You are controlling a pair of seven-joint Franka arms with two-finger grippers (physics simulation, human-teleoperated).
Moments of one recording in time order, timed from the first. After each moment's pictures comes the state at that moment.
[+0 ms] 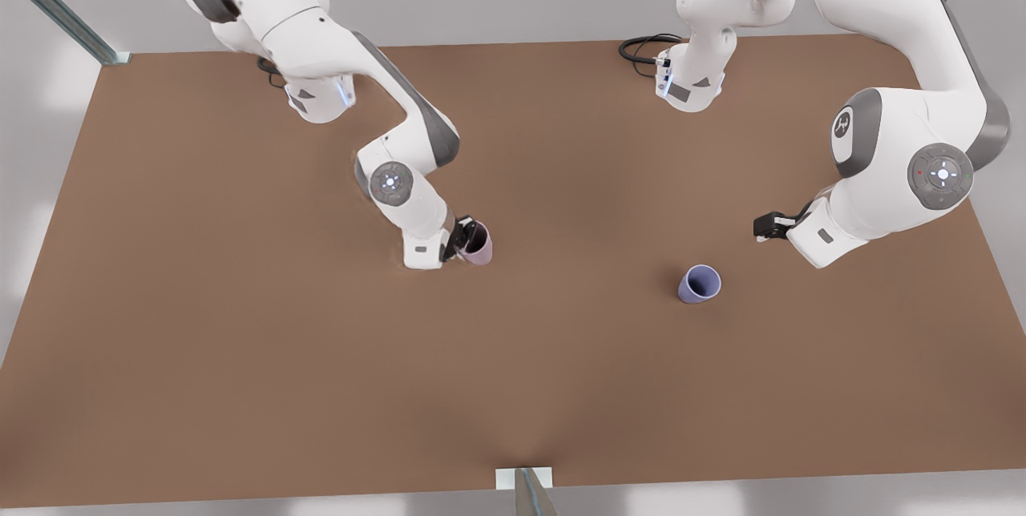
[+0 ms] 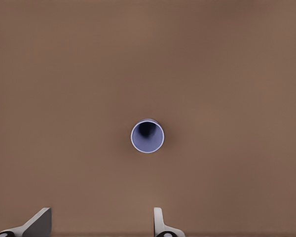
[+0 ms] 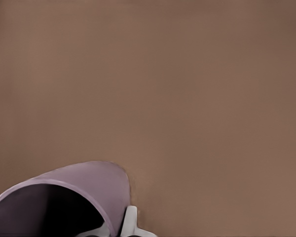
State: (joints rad) left arm -0.07 0.31 -0.04 -1.32 0.02 1.47 0.04; right arm 0.55 0.48 0.14 -1.66 0.18 2.28 -0.11
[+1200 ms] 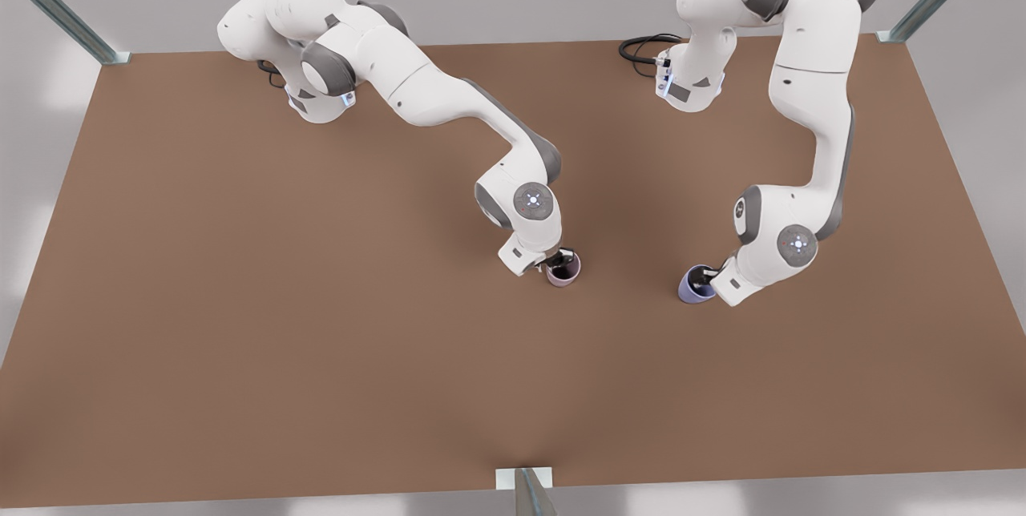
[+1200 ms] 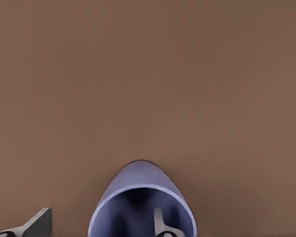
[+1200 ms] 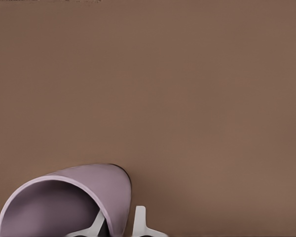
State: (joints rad) left arm -0.07 0.46 -0.03 -1.96 -0.05 2.36 0.08; right arm 0.90 1.00 -0.14 -1.02 0.20 2.12 0.85
